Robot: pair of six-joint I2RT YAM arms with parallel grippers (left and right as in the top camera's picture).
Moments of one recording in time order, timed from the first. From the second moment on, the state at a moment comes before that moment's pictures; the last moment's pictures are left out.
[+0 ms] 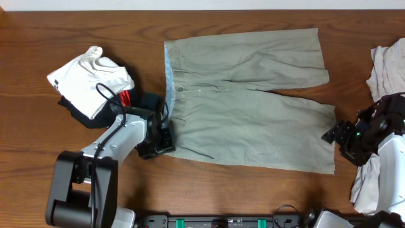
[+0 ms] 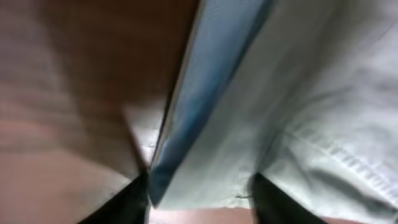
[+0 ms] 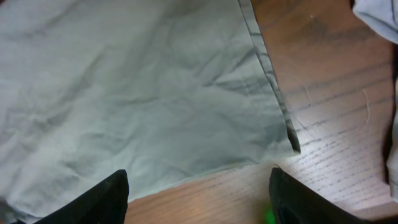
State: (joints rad) left arm -0.22 1.64 0.82 -0.79 0.22 -0.46; right arm -0.46 1.32 0.95 -1.11 -0.24 0.24
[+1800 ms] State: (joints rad) left arm -0.22 1.54 0.88 -0.95 0.25 -0.48; right arm -0.47 1.47 0.90 -1.12 -0.05 0.38
